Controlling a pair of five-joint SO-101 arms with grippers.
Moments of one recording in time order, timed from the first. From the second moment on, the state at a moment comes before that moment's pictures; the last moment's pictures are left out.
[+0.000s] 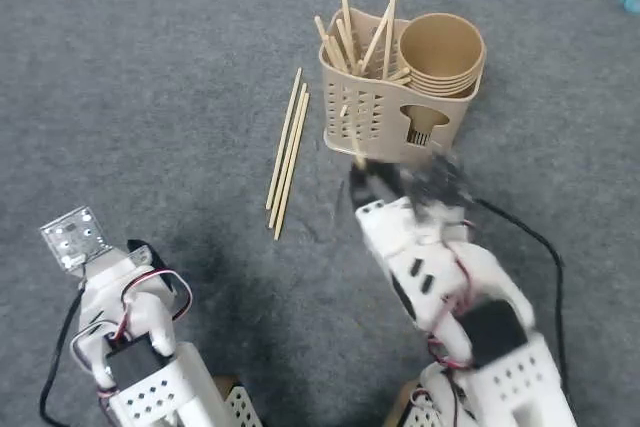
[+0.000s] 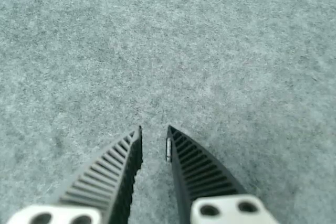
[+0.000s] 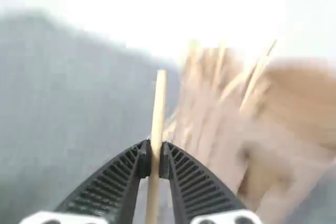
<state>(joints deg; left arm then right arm) -35.9 -103.3 96.0 62.9 7.9 -28.0 -76.7 61.0 36.0 3.6</state>
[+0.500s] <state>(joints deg) -35.9 -103.3 96.0 62.9 7.9 -22.9 -60.2 49.6 -10.8 11.9</state>
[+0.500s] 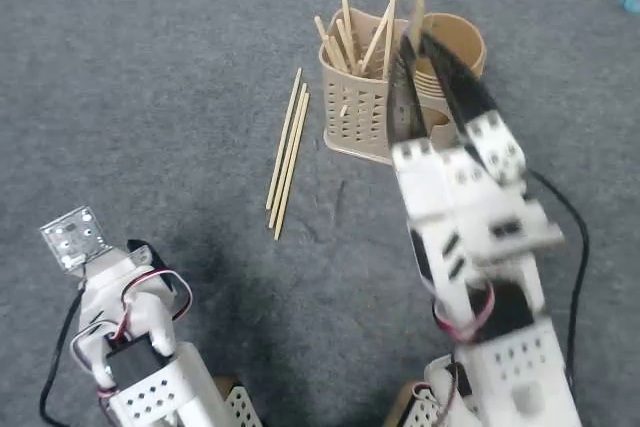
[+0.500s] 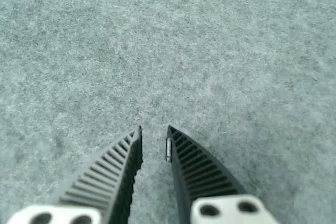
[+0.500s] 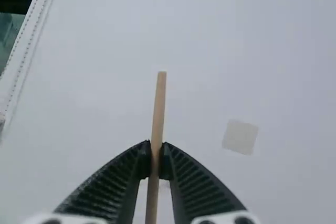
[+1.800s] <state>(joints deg) -35.9 -103.3 96.0 62.9 7.9 -16.4 -22.2 25.2 -7.0 -3.4</state>
